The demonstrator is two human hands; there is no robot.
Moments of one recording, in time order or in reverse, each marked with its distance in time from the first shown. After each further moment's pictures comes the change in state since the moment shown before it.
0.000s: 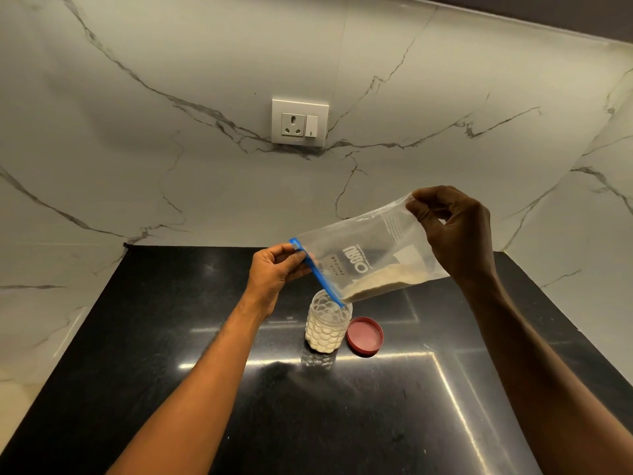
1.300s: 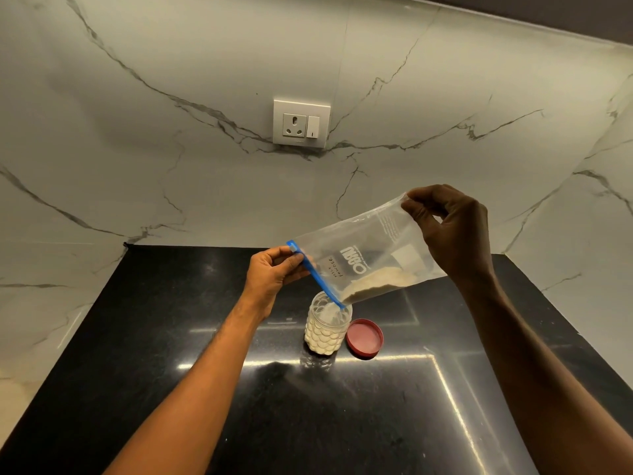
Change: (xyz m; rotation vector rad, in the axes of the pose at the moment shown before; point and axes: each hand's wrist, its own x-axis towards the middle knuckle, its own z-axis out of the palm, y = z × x) left_hand -0.001 0.000 -0.003 0.025 0.040 -0.018; right_hand 0.004 -0.008 0.003 -0.019 -0.012 -0.017
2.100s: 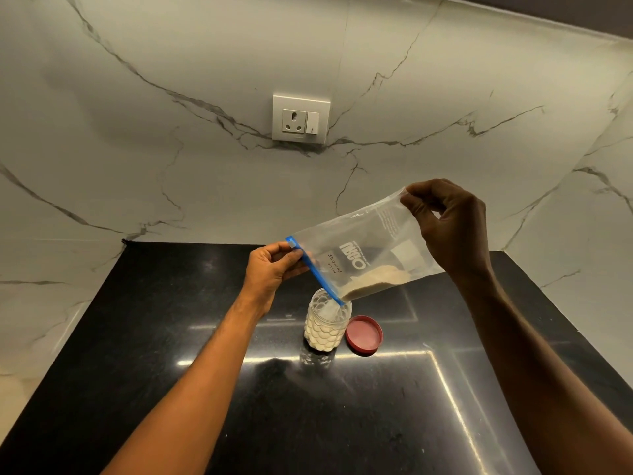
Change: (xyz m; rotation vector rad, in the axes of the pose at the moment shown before) left_hand 0.003 -0.002 -0.003 -0.007 -0.013 0.016; right_hand 0.002 -0.004 0.001 -0.009 -0.002 -0.010
